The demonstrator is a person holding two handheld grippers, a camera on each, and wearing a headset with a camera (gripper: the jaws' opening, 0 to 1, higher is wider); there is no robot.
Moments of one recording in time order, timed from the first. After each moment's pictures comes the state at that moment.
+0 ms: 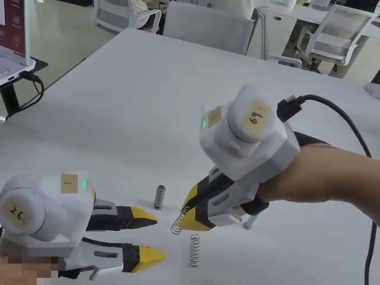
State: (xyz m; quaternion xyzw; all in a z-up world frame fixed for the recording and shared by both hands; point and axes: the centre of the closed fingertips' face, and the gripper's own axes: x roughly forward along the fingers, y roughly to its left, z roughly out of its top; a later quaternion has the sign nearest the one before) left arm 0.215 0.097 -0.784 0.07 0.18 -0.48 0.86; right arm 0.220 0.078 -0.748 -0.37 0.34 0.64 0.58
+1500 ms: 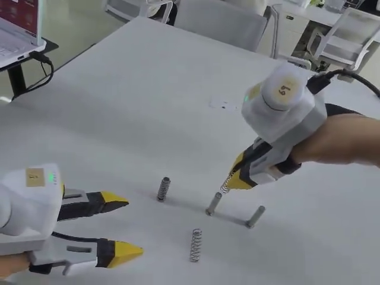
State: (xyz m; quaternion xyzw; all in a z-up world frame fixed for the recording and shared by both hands) left arm 0.216 0.132 -0.797 0.04 0.18 -0.42 0.89; right arm 0.302 0.030 -0.759 -0.43 0.39 0.55 0.60
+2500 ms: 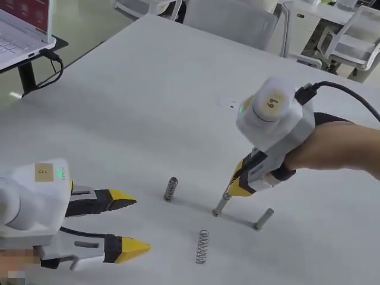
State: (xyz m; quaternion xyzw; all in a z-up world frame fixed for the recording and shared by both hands) left arm 0.219 0.133 -0.795 0.04 0.18 -0.42 0.89; right arm 0.309 0.031 -0.783 -0.44 0.40 0.56 0.58
